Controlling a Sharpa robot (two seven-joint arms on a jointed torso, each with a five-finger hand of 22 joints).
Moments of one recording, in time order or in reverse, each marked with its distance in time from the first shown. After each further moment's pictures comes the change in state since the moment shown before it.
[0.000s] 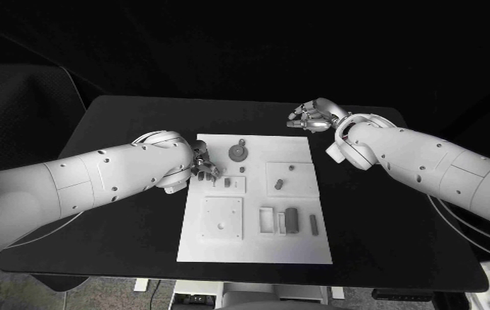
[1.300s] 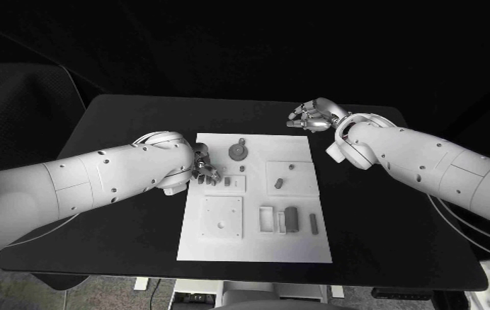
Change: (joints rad) left arm -0.001 -0.005 0.000 0.025 -0.010 0.043 -0.023; left_hand 0.004 -0.004 0.003 0.003 0.012 0.005 -0.002 0.009 0.012 0.008 -0.001 0.004 0.003 0.010 0.000 0.012 0.001 -0.004 0.005 -0.002 0.000 0.004; right arm -0.003 0.000 0.000 0.000 0.000 0.002 0.000; right_hand -0.004 -0.004 0.000 0.000 0.000 0.000 0.000 0.000 0.000 0.000 0.000 0.000 -0.001 0.000 0.000 0.000 -0.001 0.000 0.000 0.000 0.000 0.000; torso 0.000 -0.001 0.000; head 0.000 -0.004
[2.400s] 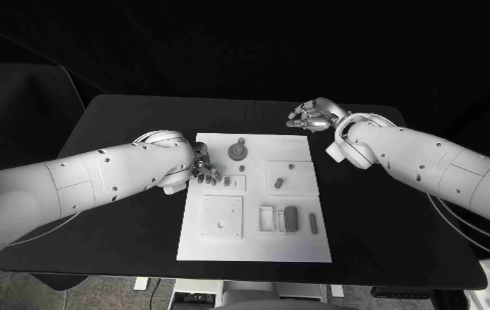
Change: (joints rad) left arm 0.001 0.009 0.000 -0.016 0.007 0.008 -0.001; left_hand -0.009 0.007 0.003 0.003 -0.094 -0.068 0.016 -0.085 -0.014 0.001 -0.001 0.011 0.000 0.000 0.000 0.022 -0.024 0.000 0.004 0.000 0.000 0.003; right arm 0.000 -0.002 0.000 0.001 0.000 0.000 0.000; right_hand 0.000 0.000 0.000 0.000 0.000 -0.002 0.002 0.000 -0.001 0.000 0.000 0.000 -0.001 0.000 0.000 0.000 0.000 0.000 0.000 0.000 0.000 0.000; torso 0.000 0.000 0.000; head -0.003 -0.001
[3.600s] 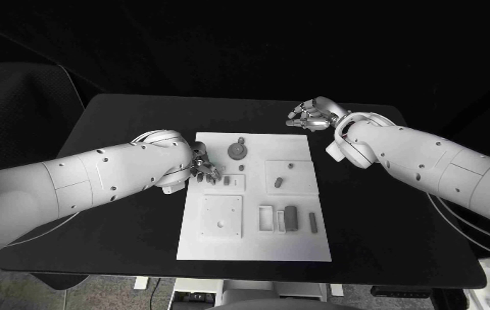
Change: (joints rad) left arm -0.001 -0.005 -0.001 -0.001 0.002 -0.011 -0.002; left_hand -0.103 -0.034 -0.060 -0.050 -0.003 -0.056 -0.008 -0.020 -0.007 -0.008 -0.003 0.014 0.004 -0.009 -0.009 0.020 -0.014 0.025 0.000 0.000 -0.001 0.000; right arm 0.000 0.000 0.000 -0.001 0.000 0.000 0.000; right_hand 0.000 0.000 0.000 0.000 0.000 0.002 -0.002 0.000 0.000 0.000 0.000 0.000 0.000 0.000 0.000 0.000 -0.001 0.000 0.000 0.000 0.000 0.000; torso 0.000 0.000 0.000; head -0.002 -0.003
